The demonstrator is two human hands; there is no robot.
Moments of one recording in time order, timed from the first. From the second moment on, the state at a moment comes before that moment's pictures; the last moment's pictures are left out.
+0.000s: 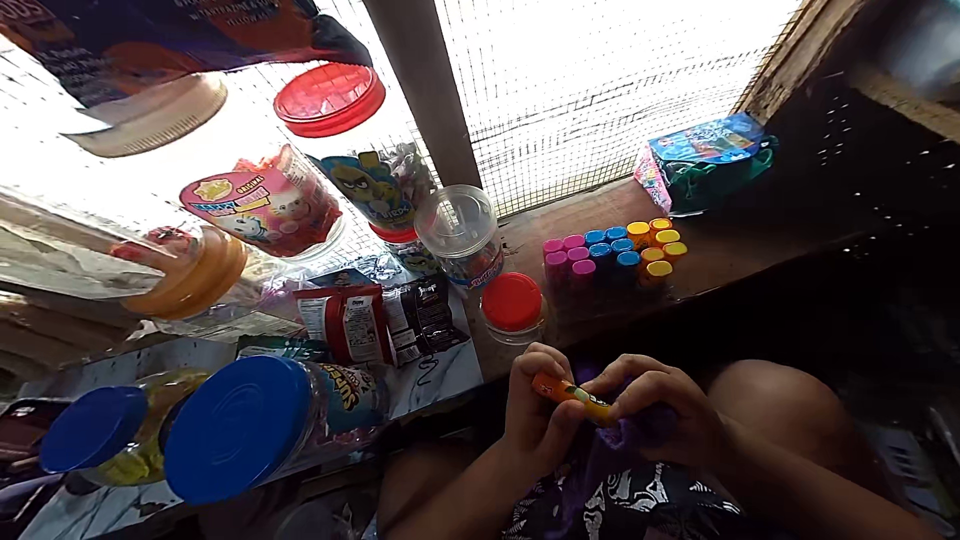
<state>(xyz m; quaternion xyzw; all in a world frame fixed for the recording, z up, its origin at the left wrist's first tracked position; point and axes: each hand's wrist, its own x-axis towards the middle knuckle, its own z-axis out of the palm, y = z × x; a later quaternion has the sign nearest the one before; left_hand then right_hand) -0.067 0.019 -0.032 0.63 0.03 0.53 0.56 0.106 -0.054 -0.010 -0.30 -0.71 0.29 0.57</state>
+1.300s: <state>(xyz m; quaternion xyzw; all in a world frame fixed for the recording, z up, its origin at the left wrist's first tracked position) -0.061 0.008 -0.030 0.59 0.02 0.45 0.67 0.118 -0.060 -0.006 -0.32 -0.62 0.31 0.65</state>
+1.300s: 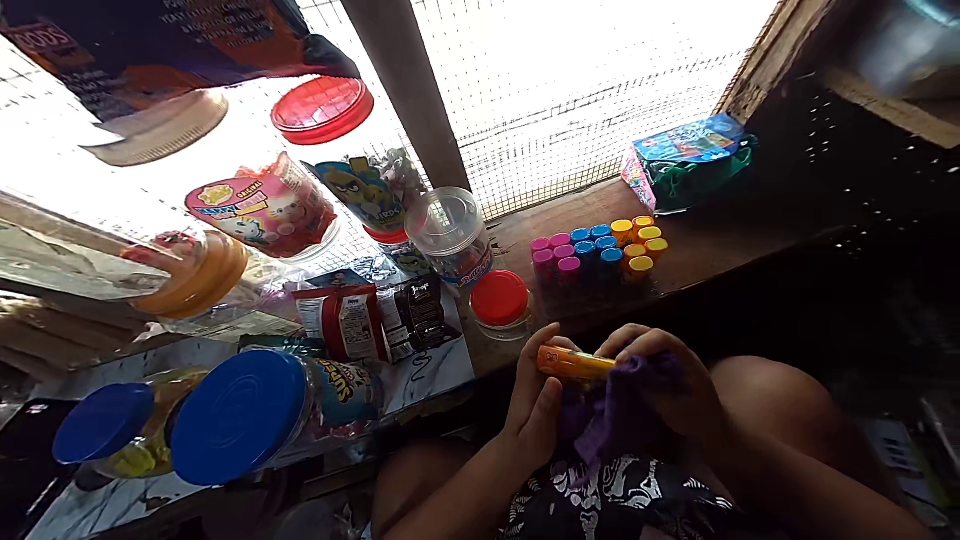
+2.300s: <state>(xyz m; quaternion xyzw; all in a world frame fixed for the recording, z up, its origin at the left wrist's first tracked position) 0.065 0.149 0.098 0.90 0.26 0.24 0.26 0.116 -0.061 0.013 -0.46 -0.69 0.48 0.30</state>
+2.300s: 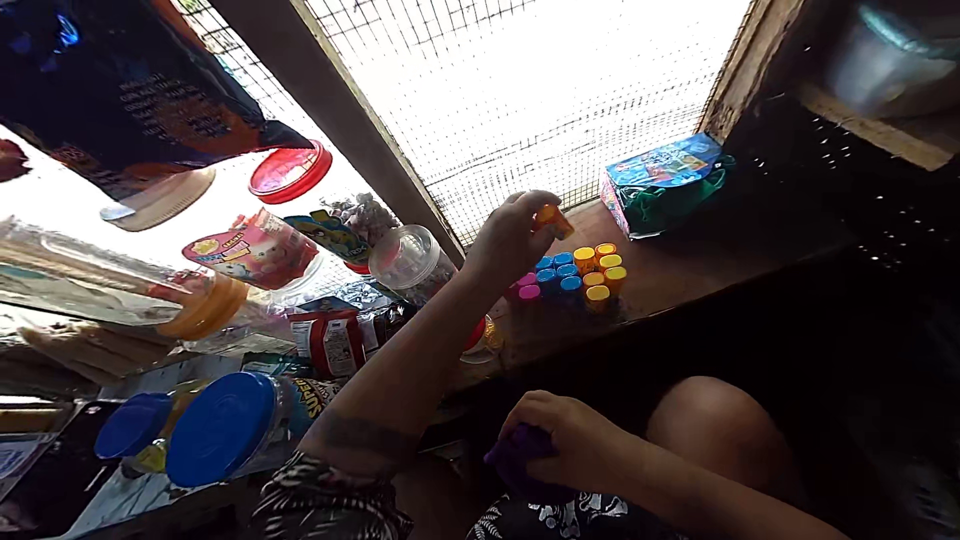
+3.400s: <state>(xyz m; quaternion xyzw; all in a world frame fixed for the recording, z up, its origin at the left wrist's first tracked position) 0.110 0.131 0.066 0.95 0.25 0.04 0.18 0.134 -0.076 0.020 -0.42 -0.69 0.46 0.37</state>
